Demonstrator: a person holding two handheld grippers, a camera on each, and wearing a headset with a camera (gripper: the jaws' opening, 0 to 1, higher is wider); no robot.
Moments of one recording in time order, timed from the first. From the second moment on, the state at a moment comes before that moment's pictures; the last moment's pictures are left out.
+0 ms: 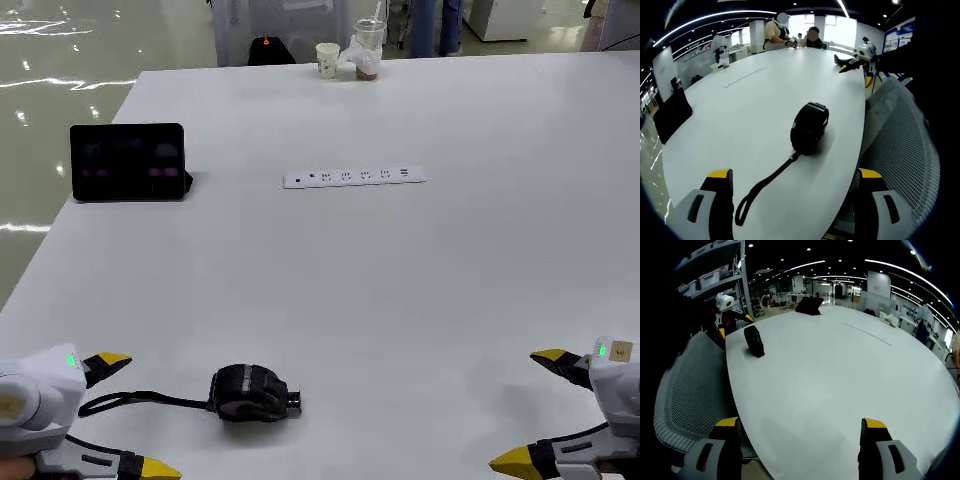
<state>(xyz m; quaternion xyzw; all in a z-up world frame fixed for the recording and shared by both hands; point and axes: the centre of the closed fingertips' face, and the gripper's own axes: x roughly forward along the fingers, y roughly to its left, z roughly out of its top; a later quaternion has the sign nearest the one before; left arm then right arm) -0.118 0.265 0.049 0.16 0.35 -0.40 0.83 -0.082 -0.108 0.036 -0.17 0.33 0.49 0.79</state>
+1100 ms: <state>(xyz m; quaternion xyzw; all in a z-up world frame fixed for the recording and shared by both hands) -0.095 0.215 0.049 0.25 0.38 -0.50 0.74 -0.068 -0.037 0.035 -0.22 0.33 0.56 0.73</state>
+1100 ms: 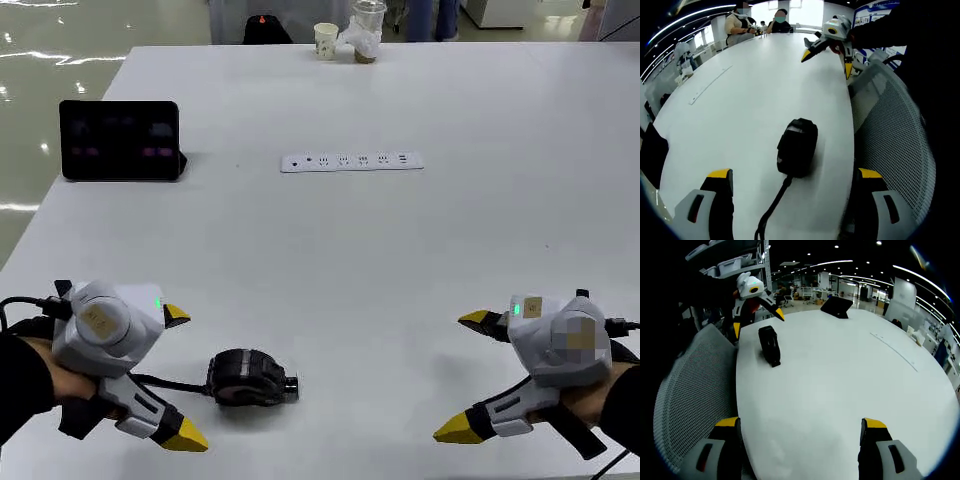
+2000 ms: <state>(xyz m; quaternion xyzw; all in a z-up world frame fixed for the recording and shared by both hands) -0.083 0.175 0.039 0.31 0.37 -0.54 0.69 -0.070 0.041 0.018 -0.24 0.30 0.62 0.68</state>
